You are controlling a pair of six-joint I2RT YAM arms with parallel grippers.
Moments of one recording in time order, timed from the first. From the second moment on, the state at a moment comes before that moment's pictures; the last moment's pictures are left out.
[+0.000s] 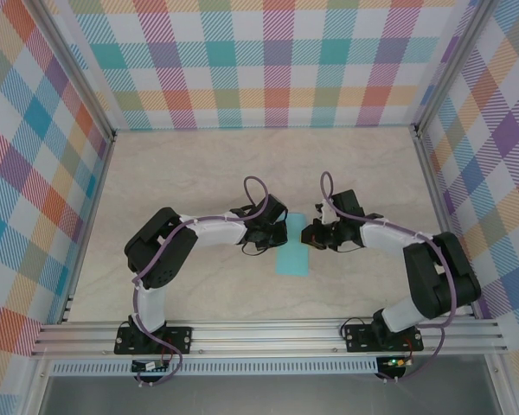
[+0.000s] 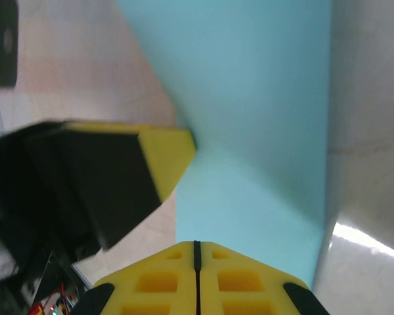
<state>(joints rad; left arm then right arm) -0.82 1.94 1.16 -0.24 0.11 -0.95 0.35 1.53 0.70 -0.23 -0.65 0.59</state>
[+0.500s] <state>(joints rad) -0.82 1.94 1.16 -0.24 0.11 -0.95 0.33 1.68 0.70 -0.17 -0.68 0.57</state>
